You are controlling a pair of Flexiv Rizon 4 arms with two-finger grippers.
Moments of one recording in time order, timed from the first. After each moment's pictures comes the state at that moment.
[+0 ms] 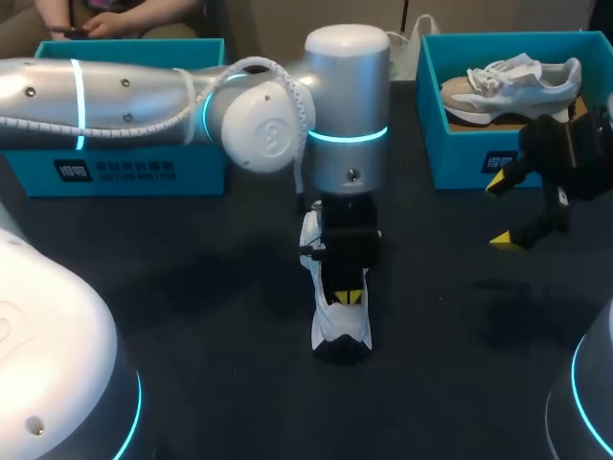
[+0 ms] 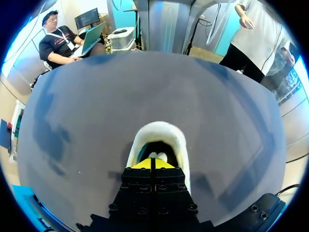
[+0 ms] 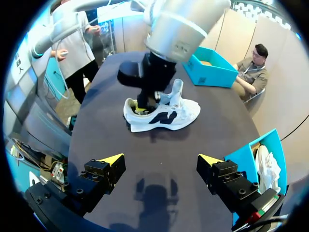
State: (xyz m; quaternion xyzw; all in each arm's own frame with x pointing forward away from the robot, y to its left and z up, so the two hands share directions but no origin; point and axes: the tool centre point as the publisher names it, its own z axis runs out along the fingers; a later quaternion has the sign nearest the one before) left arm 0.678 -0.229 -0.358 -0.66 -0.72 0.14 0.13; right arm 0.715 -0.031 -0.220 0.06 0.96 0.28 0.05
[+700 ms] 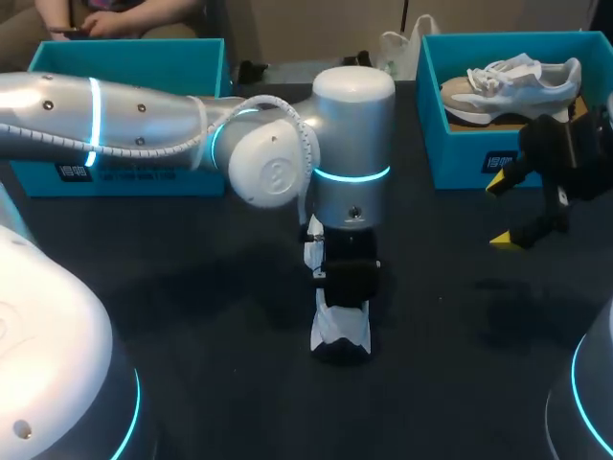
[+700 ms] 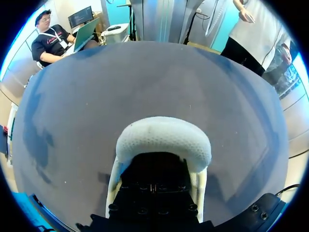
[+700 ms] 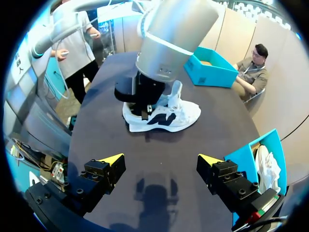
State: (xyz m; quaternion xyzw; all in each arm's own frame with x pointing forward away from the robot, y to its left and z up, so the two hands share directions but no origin) left arm 0.667 -0.227 -0.408 -0.67 -0.72 0.12 0.13; right arm 0.715 -0.031 -0.220 0.06 0.96 0.28 0.05
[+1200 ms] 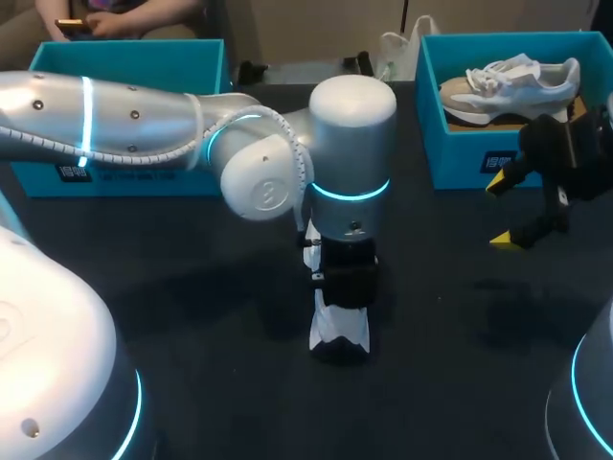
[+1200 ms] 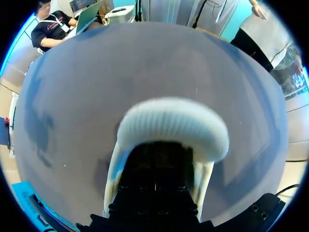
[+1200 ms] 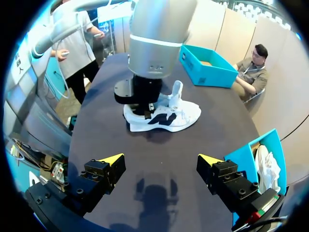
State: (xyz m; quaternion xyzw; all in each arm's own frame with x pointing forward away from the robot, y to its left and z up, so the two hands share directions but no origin) left arm 0.692 -0.225 -0.411 -0.66 -0.74 0.05 0.06; right arm 0.715 -0.031 -0.220 0.06 0.96 0.28 0.05
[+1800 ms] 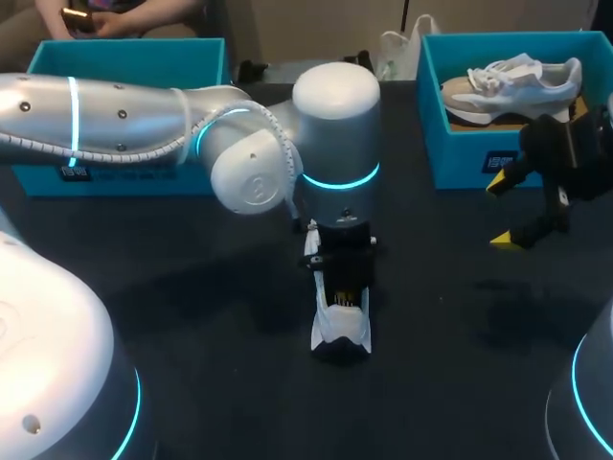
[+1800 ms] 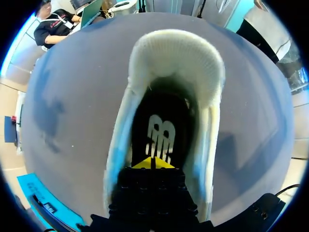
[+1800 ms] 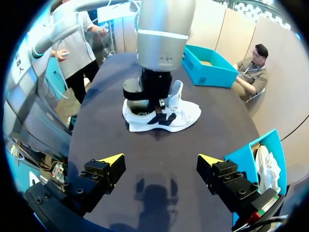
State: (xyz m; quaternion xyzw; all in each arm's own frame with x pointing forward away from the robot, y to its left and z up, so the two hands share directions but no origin) left arm 0.724 -0.233 -0.399 -0.67 -0.74 0.06 0.01; right arm 0.714 -0.031 -0.219 0.06 0.96 0.28 0.05
